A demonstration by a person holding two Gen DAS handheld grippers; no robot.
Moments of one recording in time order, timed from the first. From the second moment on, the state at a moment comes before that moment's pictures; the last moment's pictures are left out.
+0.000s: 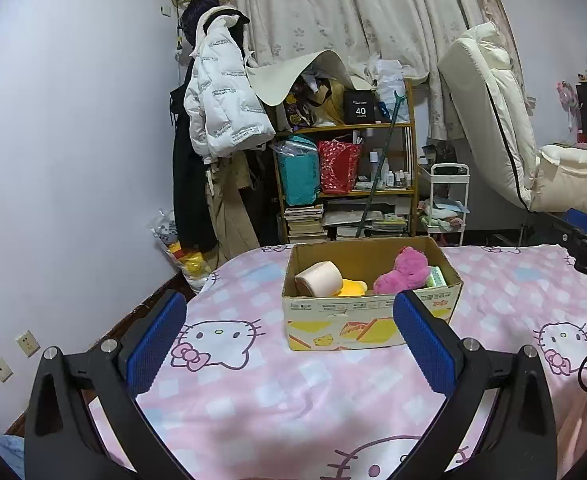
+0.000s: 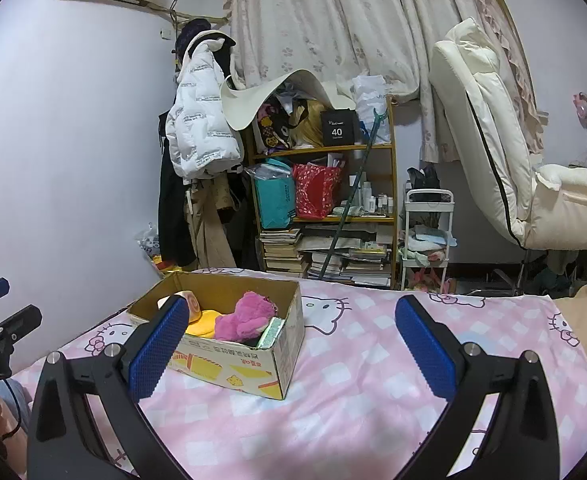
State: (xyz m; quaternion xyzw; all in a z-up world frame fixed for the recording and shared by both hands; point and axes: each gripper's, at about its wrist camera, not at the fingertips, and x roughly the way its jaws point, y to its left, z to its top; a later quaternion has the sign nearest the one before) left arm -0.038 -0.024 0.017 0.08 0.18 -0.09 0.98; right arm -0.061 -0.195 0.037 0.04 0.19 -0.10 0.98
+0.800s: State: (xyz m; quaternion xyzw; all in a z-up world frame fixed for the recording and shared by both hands) left arm -0.035 -0.021 0.016 0.08 0.19 -0.09 0.98; right arm -0.061 -0.196 0.039 0.04 0.19 -0.10 0.97
